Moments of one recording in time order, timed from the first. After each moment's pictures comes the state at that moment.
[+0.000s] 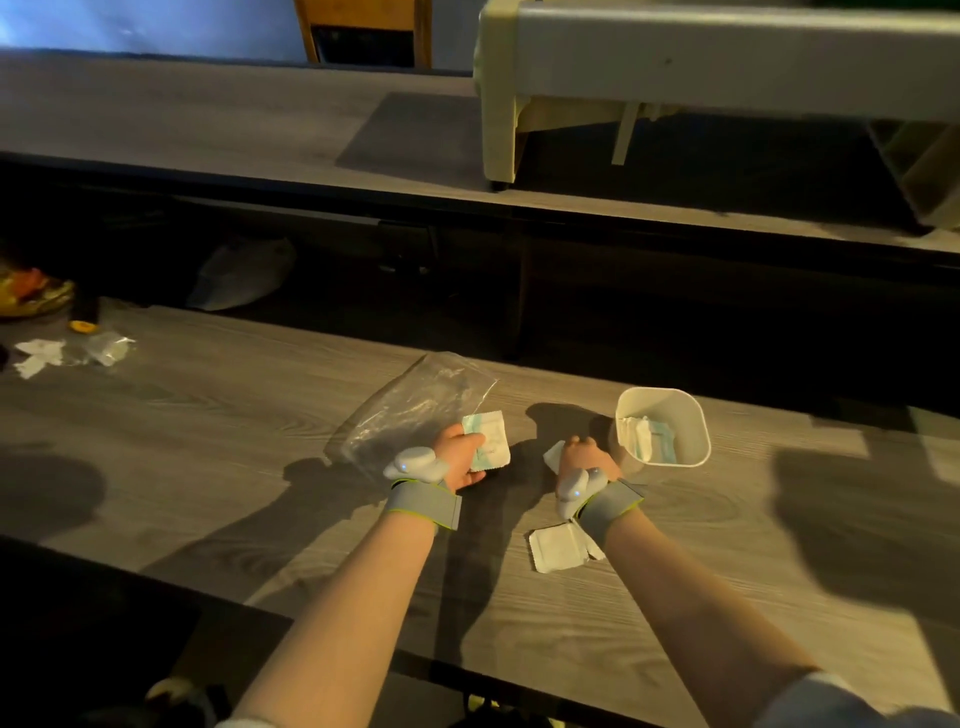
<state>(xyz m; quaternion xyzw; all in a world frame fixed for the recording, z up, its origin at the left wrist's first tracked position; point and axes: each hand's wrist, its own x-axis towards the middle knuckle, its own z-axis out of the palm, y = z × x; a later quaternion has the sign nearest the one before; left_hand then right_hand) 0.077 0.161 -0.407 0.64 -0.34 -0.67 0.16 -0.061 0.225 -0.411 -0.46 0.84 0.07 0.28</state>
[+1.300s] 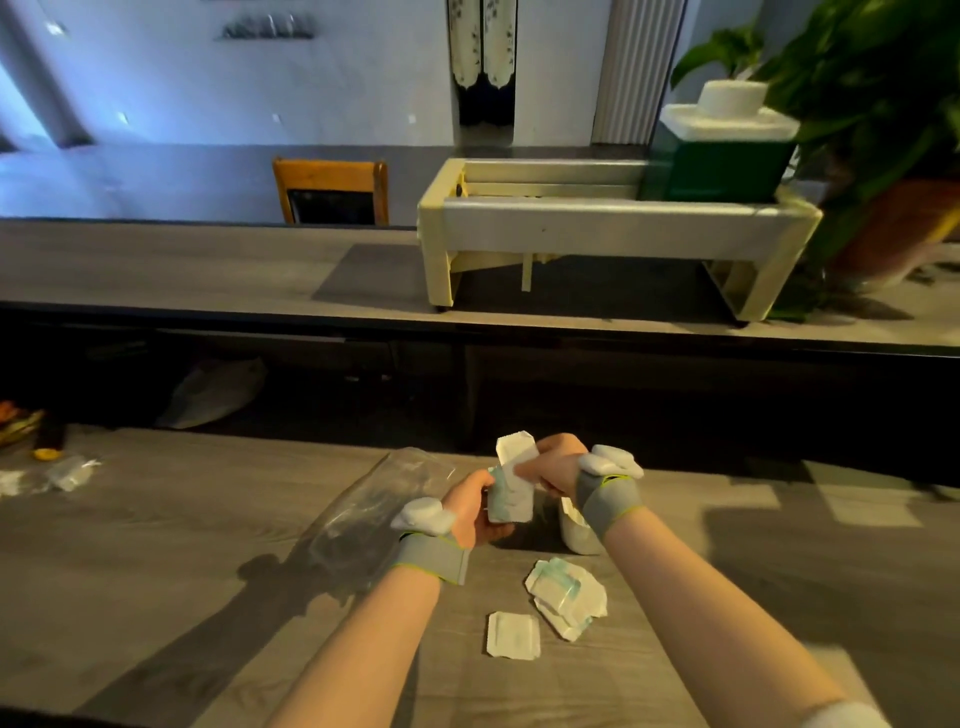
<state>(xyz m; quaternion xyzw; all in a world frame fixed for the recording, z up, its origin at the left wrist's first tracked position) 0.026 0.187 -0.339 0.53 -0.32 -0.76 0.16 -0.101 0.214 -0.314 -0.35 0.79 -0.29 0.41</state>
